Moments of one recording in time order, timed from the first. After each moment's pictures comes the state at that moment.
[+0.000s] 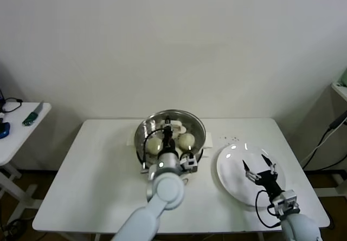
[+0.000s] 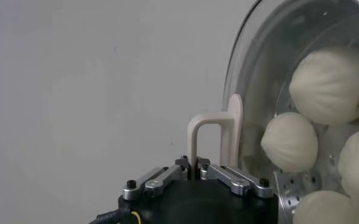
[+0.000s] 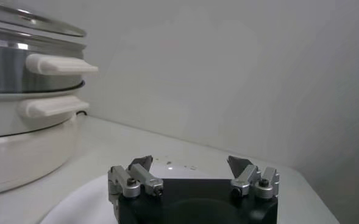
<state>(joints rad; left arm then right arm) 0.89 -1.45 0.13 -1.76 1.58 0.74 0.36 -1.34 1.18 0.63 1.59 0.19 0.09 -0.23</state>
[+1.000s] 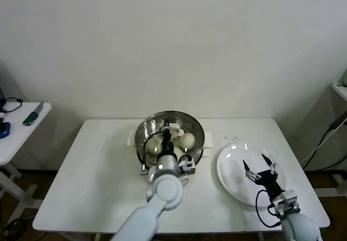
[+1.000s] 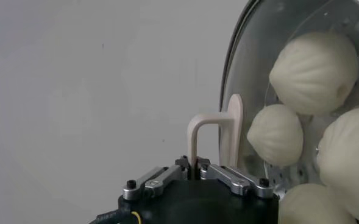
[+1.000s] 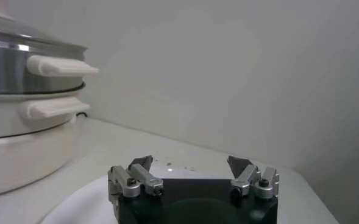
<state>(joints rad) 0.89 -1.44 0.14 -1.71 1.54 0.74 0.29 -1.34 1.18 0.63 1.59 0.18 0.10 -0.25</state>
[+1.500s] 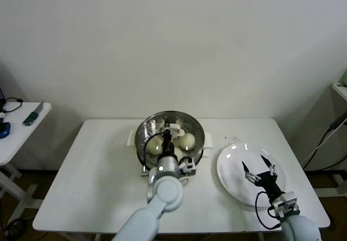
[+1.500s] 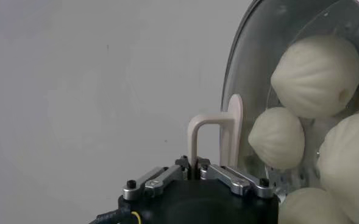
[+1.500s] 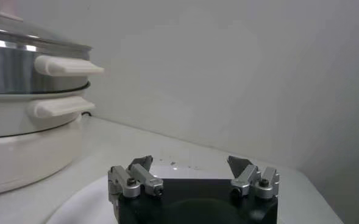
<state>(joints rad) 0.90 -1.44 0.14 -1.70 1.52 0.74 0.24 -1.35 1.19 0.64 1.59 0.18 0.11 -0.26</state>
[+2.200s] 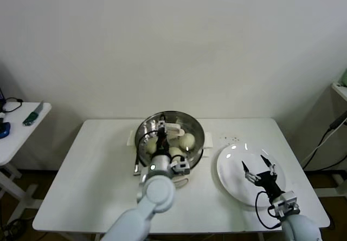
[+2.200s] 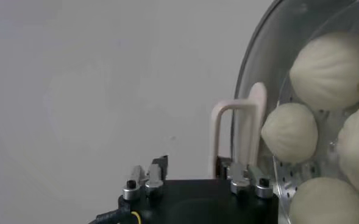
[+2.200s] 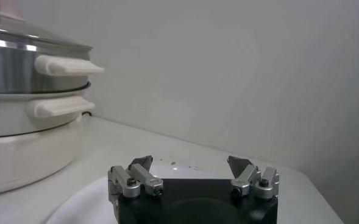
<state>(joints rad) 0.91 -1.36 0.13 -1.82 1.43 0.74 0.28 -1.35 1.19 0.64 1.59 0.18 0.10 -0.27</state>
